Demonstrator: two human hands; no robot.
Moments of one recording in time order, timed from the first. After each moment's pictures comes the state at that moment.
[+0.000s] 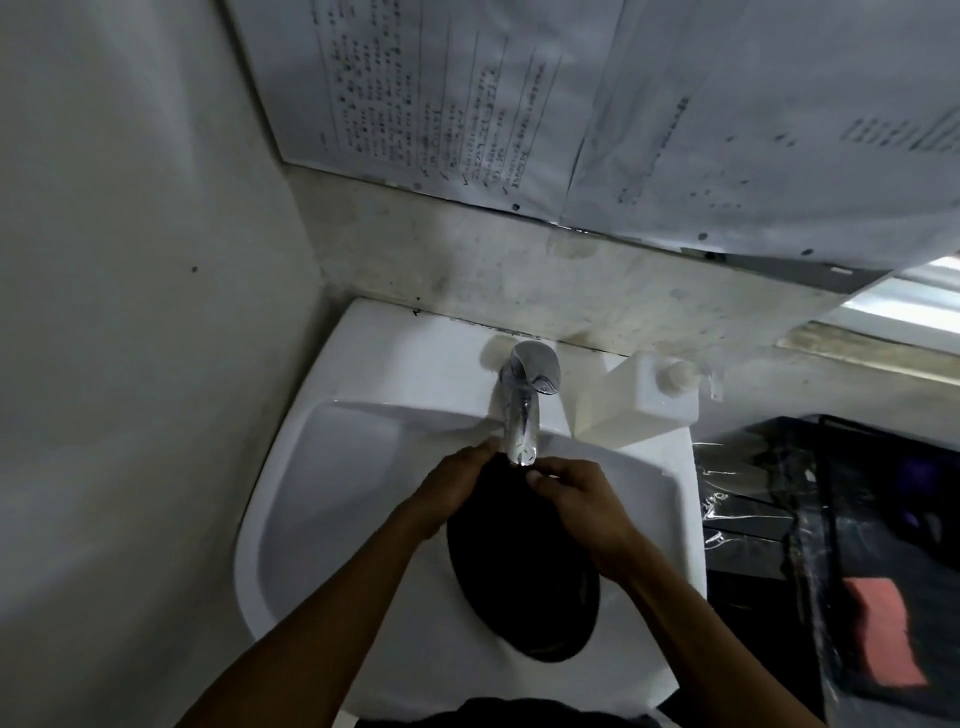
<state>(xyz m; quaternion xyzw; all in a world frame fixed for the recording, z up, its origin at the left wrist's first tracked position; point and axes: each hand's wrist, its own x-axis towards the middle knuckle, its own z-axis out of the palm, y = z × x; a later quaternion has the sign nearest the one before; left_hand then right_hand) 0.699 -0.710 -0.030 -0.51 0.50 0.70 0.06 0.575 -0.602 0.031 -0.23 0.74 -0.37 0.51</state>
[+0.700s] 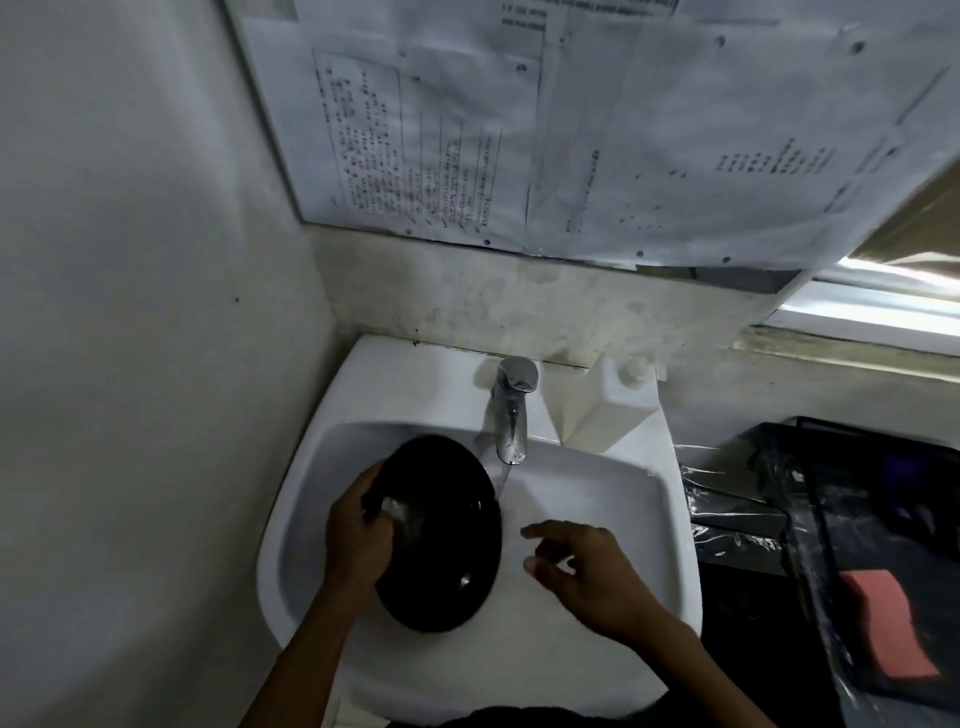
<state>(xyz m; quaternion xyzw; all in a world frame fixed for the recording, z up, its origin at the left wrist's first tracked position) 0.799 -0.683 -0.011 -0.56 0.58 0.53 -0.26 0.592 -0.527 0.035 -0.48 0.77 -0.22 0.36</state>
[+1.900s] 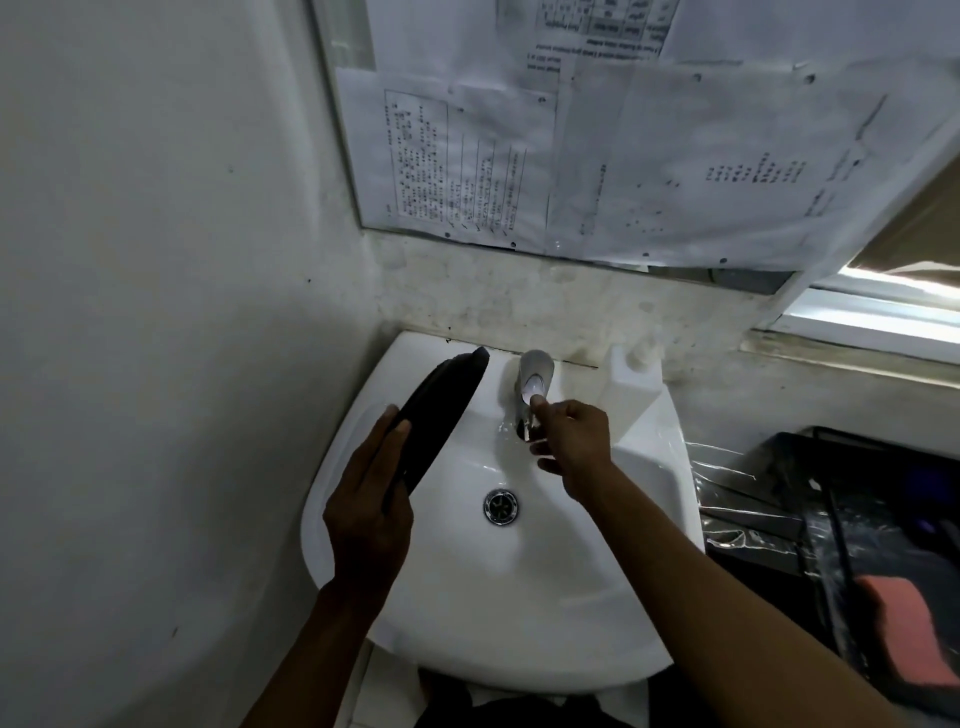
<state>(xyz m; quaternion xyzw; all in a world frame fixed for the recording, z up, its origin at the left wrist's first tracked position) 0.812 -0.637 0.071 -0.38 0.75 0.10 -0.52 0.604 -0.618 0.087 -0.13 0.75 -0.52 0.39</state>
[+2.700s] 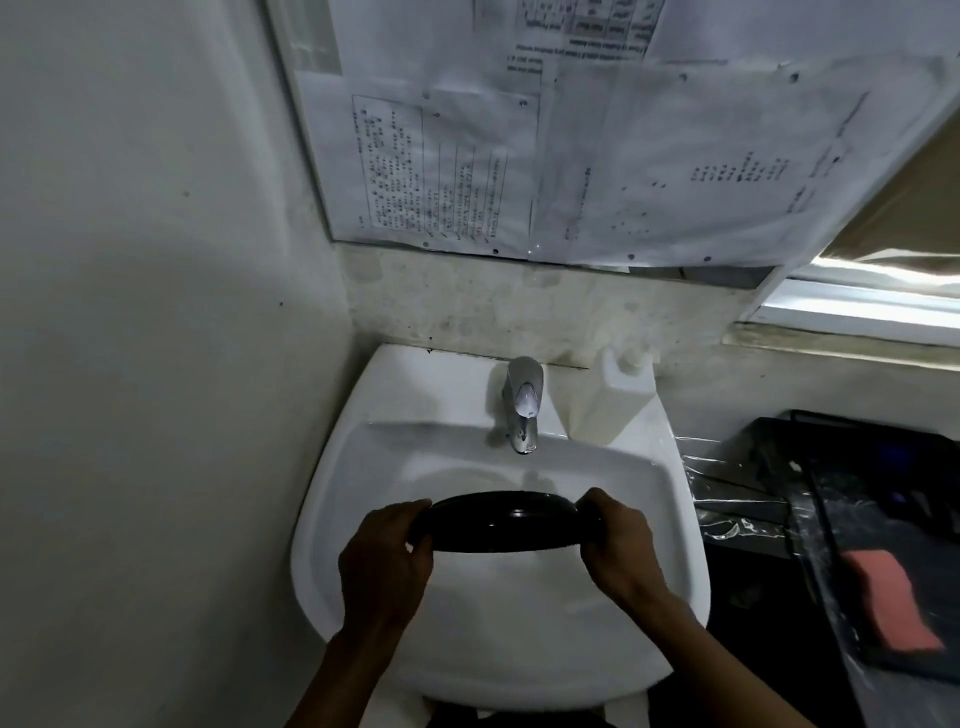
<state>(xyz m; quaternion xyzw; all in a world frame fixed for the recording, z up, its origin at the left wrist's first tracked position) 0.826 -0.641 0.007 -0.45 0.80 0.26 -0.29 0.595 -0.521 0.019 -0.40 0.86 -0.26 0.20</state>
